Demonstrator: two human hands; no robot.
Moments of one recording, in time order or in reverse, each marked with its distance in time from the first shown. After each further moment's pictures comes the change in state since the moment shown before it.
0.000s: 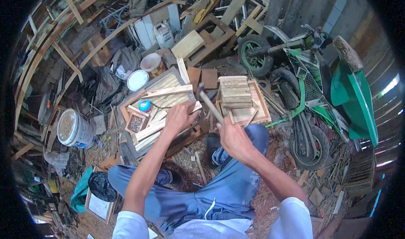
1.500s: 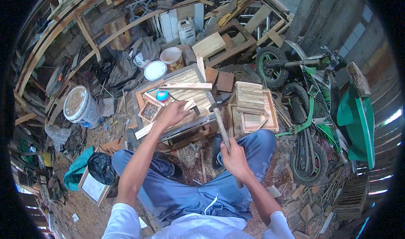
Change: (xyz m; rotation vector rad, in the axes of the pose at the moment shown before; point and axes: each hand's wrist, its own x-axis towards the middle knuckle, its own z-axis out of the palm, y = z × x) left_hand -0.050 -0.050 -0.065 -0.223 -0.157 -0.288; right_hand -0.044 -0.008 0.053 0.219 0.005 0.076
